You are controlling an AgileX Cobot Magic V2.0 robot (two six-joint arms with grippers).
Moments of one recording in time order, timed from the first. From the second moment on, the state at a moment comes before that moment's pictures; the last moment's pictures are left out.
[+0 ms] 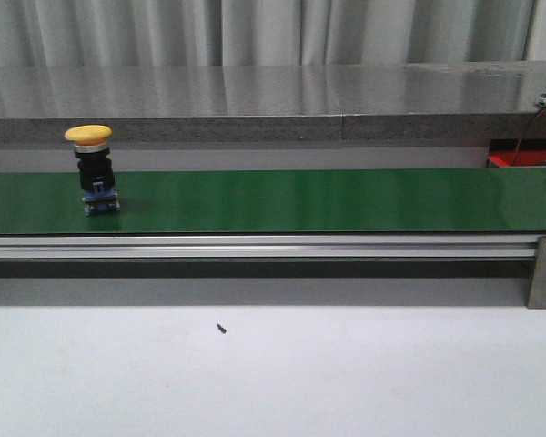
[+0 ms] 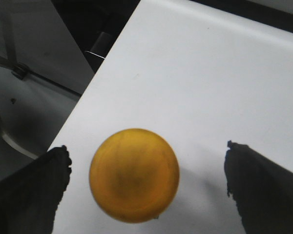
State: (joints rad) left arm 0.58 2.33 -1.86 -0.06 0.44 0.12; right arm 0.00 0.50 -0.59 0.26 0.71 -0.33
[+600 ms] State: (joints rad) left arm 0.58 2.33 -1.86 -0.06 0.43 0.12; right arm 0.00 0.50 -0.59 0.26 0.71 -0.33
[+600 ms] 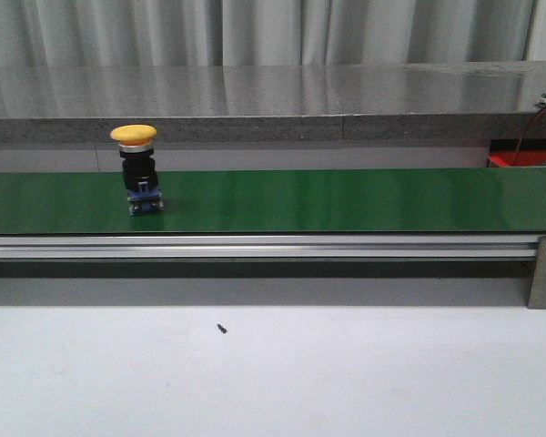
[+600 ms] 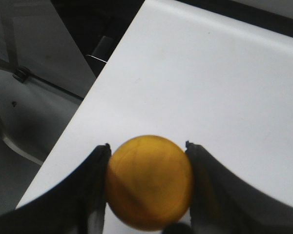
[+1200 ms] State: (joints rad) left arm 0.57 2.06 -1.85 -0.17 0.67 0.13; right arm 0.00 0.50 -0.59 0.26 0.71 -0.33
